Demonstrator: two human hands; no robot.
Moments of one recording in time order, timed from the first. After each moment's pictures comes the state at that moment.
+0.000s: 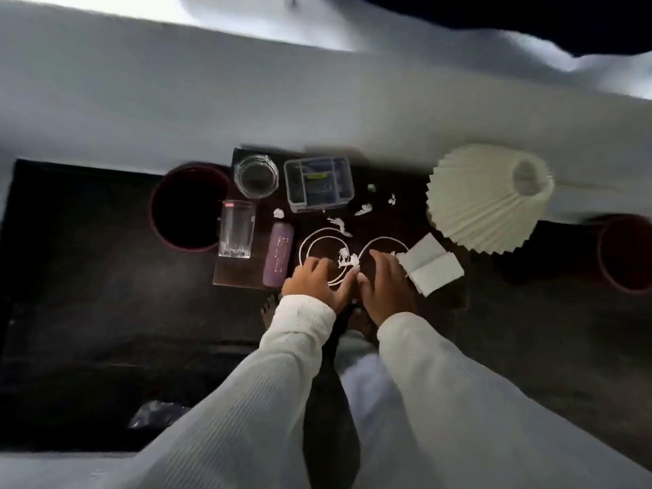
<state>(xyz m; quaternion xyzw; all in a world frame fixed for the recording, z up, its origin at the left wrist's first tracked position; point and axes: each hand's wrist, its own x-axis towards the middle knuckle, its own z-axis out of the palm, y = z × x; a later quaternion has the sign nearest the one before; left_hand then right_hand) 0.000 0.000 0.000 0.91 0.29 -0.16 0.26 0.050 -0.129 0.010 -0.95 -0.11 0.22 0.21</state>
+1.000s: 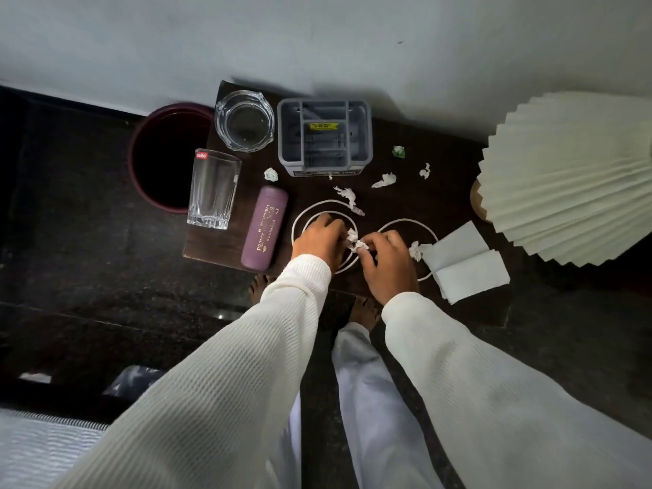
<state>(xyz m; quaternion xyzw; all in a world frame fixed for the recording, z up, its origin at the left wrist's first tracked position) 0.049 0.003 -0.117 0.90 0.24 -0.16 0.32 0.086 -0.132 -0.097 -0.92 -0.14 0.26 0.24</state>
